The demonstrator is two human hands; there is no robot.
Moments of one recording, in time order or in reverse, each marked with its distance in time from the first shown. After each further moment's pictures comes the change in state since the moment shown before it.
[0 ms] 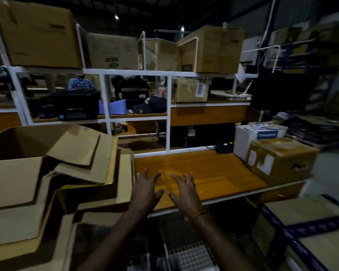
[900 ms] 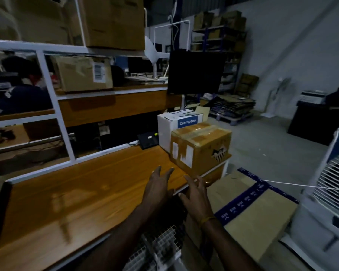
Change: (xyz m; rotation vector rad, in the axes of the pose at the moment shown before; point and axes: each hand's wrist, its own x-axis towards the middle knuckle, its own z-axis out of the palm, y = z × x) left_hand 0.140 0.333 0.256 -0.123 -0.295 0.413; right_hand 0.030 0.358 -0.177 -0.099 0.226 0.438
